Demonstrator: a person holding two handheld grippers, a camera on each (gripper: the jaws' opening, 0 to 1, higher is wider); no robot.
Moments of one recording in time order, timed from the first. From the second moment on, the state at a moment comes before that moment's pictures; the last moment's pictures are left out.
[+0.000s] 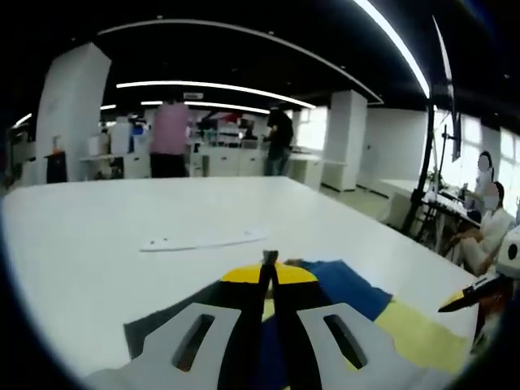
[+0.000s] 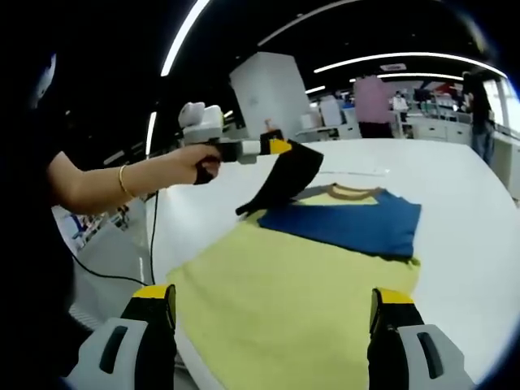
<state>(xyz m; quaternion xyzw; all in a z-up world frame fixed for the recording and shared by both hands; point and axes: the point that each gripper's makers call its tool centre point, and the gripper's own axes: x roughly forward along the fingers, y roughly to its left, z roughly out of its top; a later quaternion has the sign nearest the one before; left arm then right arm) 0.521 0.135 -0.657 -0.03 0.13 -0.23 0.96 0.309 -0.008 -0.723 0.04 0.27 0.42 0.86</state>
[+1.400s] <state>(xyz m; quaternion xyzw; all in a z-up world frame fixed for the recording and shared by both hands) 0.530 0.034 -0.662 -0.04 0.14 -0.28 0.95 0.316 -0.024 -0.732 0.06 0.28 0.39 0.88</state>
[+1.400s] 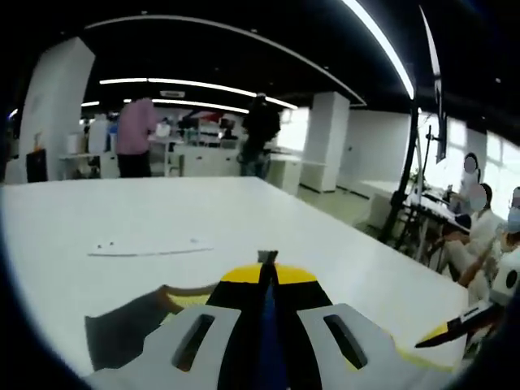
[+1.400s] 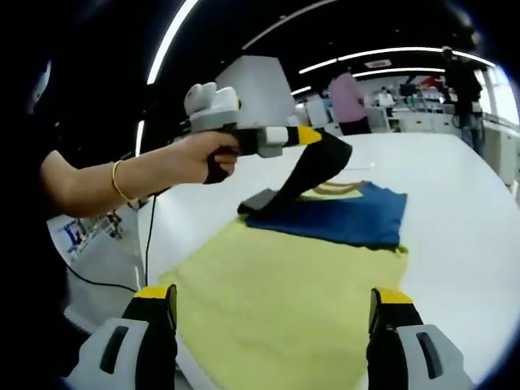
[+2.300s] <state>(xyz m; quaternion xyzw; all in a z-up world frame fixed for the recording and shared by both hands) 0.514 -0.031 -0.686 -0.05 0.16 -0.34 0.93 0.311 -0.037 -0.739 0.06 0.29 0.37 0.88</state>
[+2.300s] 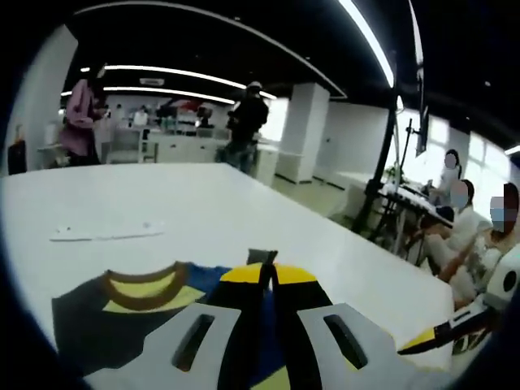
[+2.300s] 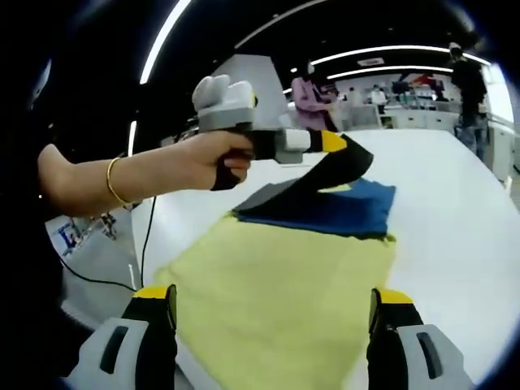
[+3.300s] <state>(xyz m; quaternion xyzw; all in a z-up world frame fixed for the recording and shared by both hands) 0.471 -0.079 -0.730 -0.01 0.20 -0.43 0.88 0.312 -0.046 -0.739 0.06 0.29 0.37 0.88</state>
